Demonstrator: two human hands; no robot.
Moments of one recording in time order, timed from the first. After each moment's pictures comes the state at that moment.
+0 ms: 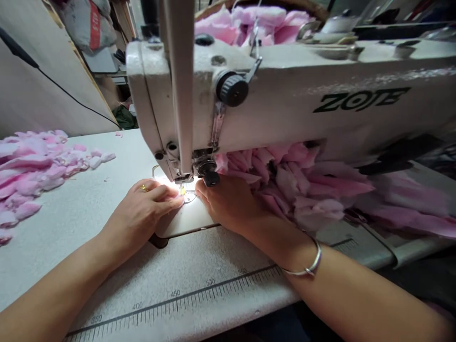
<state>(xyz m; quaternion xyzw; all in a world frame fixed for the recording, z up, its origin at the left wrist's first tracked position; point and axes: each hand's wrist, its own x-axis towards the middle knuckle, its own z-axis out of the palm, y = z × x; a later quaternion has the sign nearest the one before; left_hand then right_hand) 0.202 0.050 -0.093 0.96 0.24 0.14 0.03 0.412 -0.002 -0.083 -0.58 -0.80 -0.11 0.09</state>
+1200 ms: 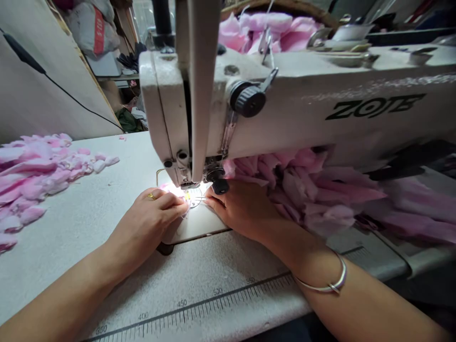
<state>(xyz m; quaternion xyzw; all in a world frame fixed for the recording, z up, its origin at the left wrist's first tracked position) 0.203 0.044 -0.096 0.96 0.24 0.11 0.02 0.423 -0.004 -0.076 -0.59 -0.80 -0.04 0.10</state>
